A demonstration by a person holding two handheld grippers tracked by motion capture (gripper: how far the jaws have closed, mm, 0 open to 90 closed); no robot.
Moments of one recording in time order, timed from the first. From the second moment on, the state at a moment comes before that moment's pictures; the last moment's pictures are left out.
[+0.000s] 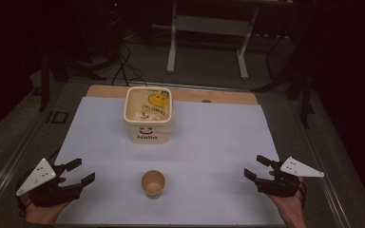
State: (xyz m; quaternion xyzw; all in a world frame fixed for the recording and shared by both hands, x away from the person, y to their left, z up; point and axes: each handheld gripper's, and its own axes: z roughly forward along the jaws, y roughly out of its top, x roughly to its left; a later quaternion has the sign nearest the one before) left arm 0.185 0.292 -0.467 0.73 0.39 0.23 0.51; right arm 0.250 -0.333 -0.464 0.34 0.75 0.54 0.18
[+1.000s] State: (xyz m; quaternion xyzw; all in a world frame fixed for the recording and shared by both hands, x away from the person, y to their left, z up) left arm 0.185 0.291 -0.469 0.73 0.40 0.24 0.50; right arm 0.259 -0.253 -0.455 0.32 0.79 0.52 0.12
